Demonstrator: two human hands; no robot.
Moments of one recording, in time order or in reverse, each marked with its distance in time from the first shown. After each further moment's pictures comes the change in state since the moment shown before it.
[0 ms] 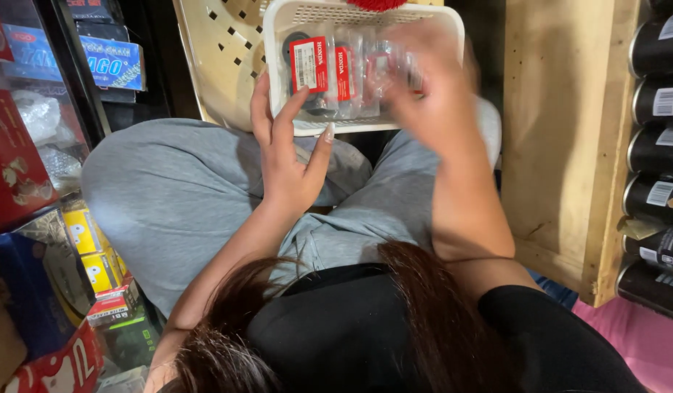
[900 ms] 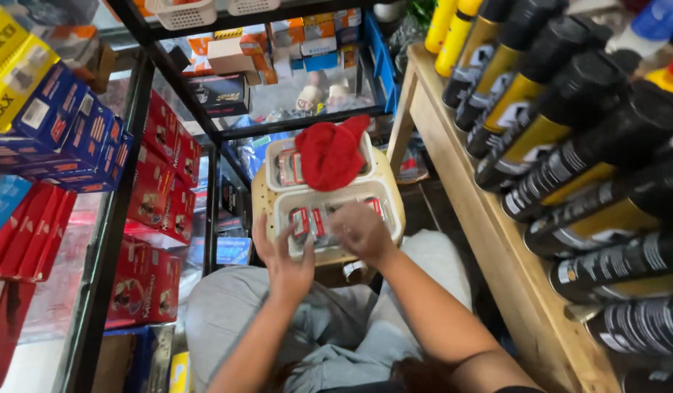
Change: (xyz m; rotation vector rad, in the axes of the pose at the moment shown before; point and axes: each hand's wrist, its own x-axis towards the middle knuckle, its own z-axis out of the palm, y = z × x) left_hand 0.030 0.076 0.028 0.575 0.348 0.362; right_hand -0.013 0.020 0.006 0.389 0.334 -0.343
